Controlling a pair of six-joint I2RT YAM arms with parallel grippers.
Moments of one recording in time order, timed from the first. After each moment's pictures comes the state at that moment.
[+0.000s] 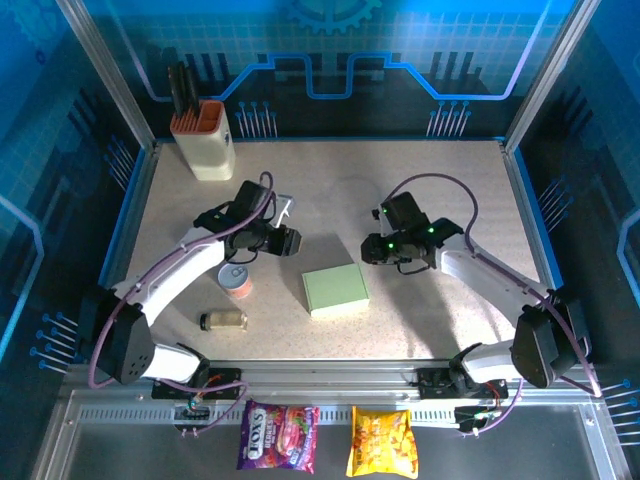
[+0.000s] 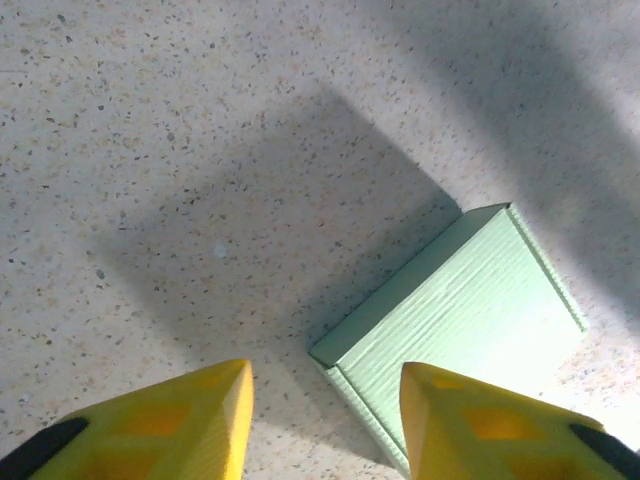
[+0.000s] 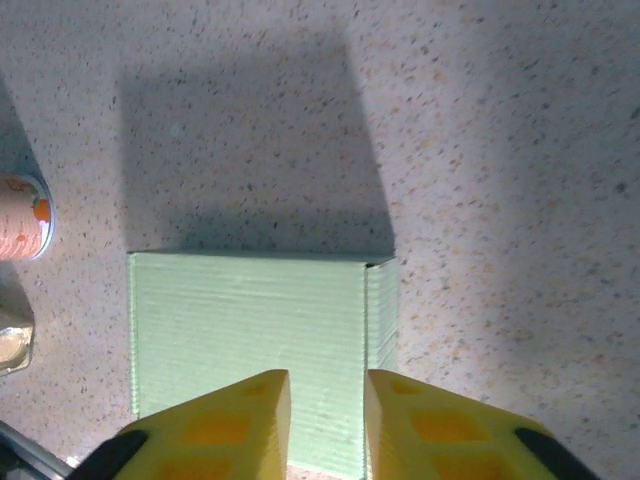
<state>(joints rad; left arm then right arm) -0.43 1.40 1.08 -0.64 0.25 -0.25 0.51 1.37 1.02 -0.68 -0.19 0.46</state>
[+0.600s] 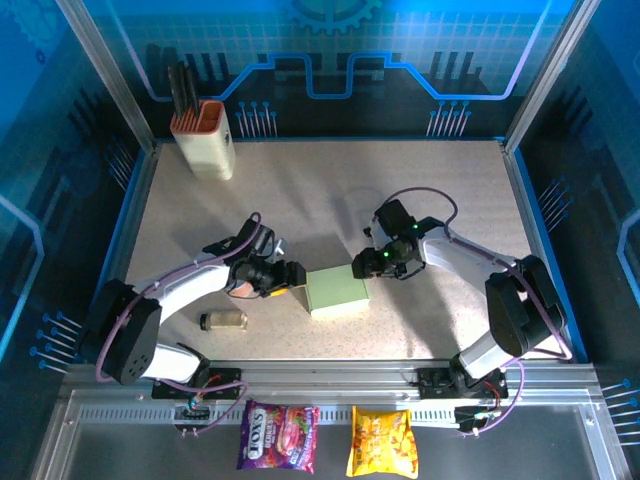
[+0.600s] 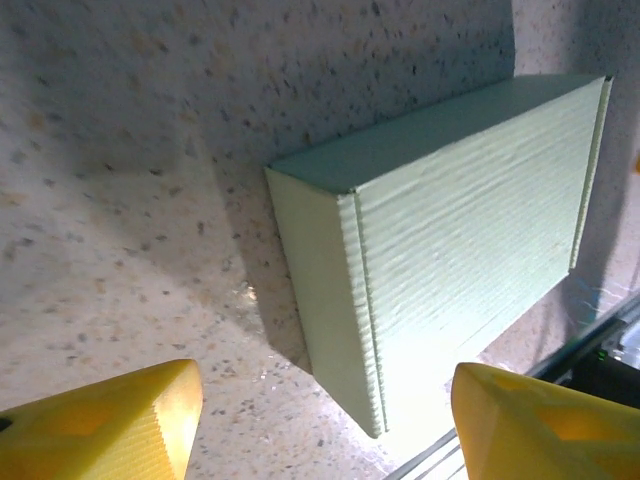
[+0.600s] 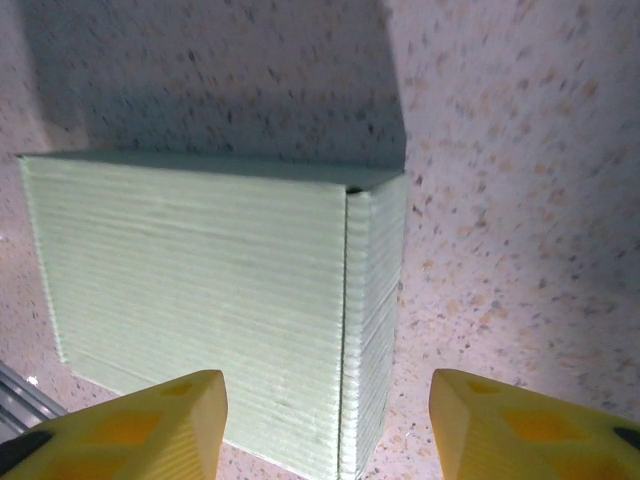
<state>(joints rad) -0.45 1.41 0.73 -0.43 0.51 -0.69 0.49 1.56 0.98 -0.69 -0.37 0.37</state>
